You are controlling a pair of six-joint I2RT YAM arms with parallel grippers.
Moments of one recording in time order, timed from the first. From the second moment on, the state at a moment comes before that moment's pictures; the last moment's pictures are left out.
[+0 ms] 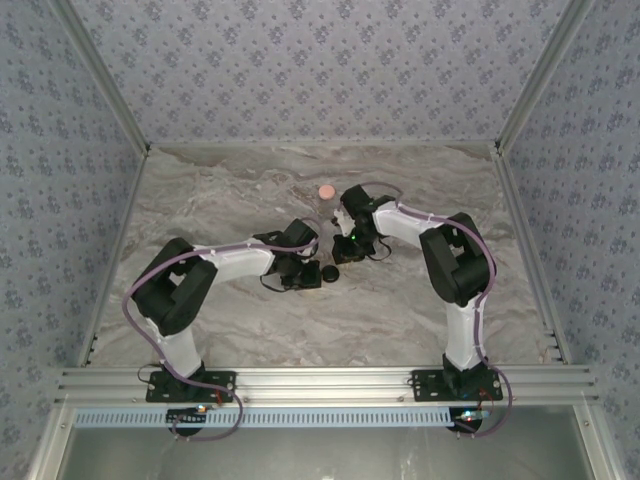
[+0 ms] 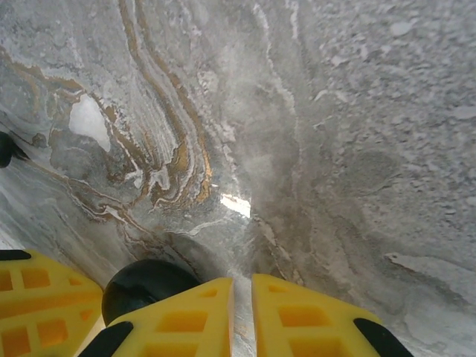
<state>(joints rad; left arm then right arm) -0.75 1.79 1.01 -0.40 0.28 -0.70 0.53 2.00 1.36 -0.71 -0.38 0.21</state>
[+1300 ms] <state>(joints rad) -0.74 1.61 0.94 -0.38 0.08 -0.77 0.52 1.84 1.25 -0.68 -0.43 0.24</state>
